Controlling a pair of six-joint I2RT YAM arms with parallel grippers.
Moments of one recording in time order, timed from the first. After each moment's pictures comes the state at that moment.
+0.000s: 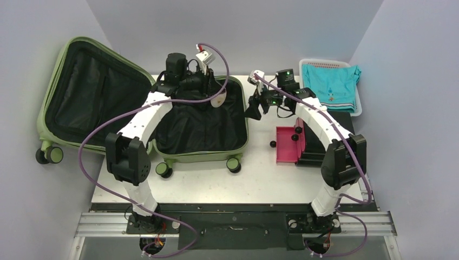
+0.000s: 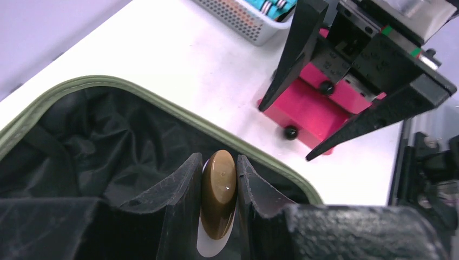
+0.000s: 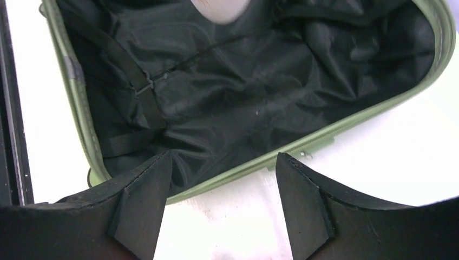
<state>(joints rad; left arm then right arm) -0.31 1.82 1.67 -0.25 0.78 0.02 0.32 1.76 1.52 -0.51 -0.81 -0.46</state>
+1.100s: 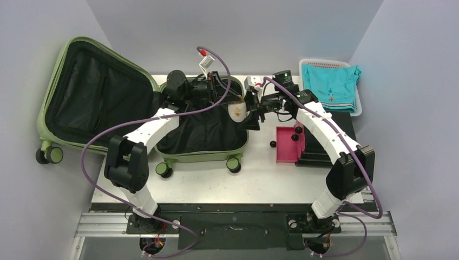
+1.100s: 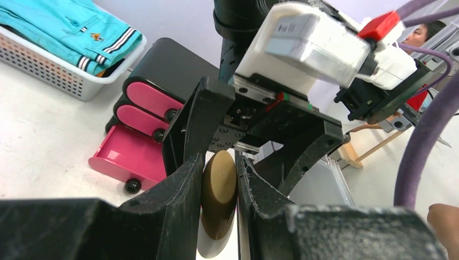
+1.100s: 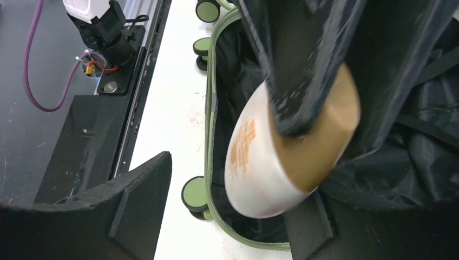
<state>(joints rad) -0.40 1.73 1.35 0.69 1.10 -0.89 0.41 1.63 1.51 -0.62 -1.18 -0.59</state>
